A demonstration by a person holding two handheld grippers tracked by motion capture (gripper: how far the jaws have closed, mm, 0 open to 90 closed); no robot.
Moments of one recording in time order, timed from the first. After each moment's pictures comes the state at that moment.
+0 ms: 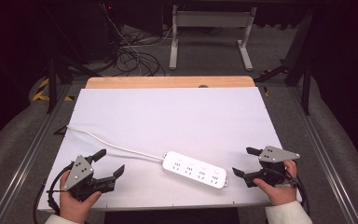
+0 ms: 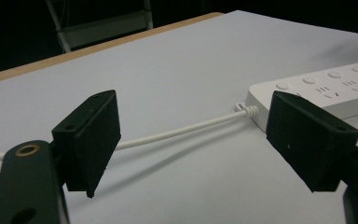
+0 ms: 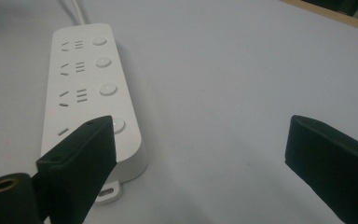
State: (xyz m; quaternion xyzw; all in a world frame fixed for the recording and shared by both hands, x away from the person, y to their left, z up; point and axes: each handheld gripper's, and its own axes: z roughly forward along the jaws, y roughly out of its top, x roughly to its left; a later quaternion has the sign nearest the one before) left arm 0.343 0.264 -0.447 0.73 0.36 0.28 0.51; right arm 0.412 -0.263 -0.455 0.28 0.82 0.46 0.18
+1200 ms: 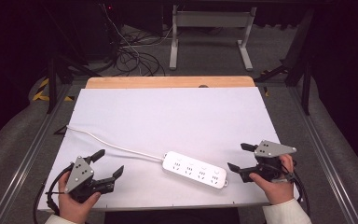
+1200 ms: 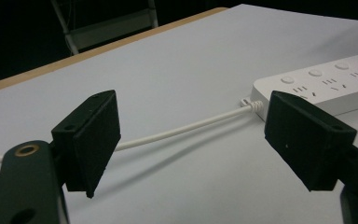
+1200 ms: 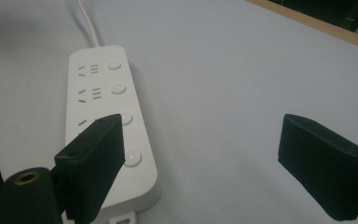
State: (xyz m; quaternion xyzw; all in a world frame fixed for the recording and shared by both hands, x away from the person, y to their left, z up) left arm 0.338 0.264 -0.444 0.74 0.35 0.30 0.49; right arm 0.415 -0.245 -0.432 0.27 0.83 0.46 0.18
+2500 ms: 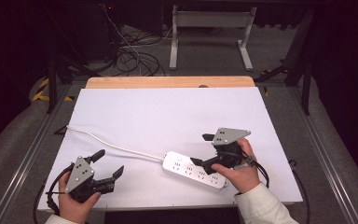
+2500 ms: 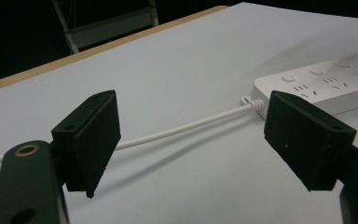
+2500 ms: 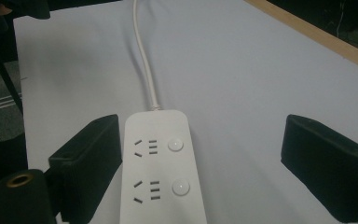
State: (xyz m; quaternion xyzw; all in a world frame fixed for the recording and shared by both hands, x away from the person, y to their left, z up) left arm 0.338 0.263 -0.445 0.74 0.35 0.30 0.49; right arm 0.437 -0.139 -0.403 0.19 0.85 0.47 0.14
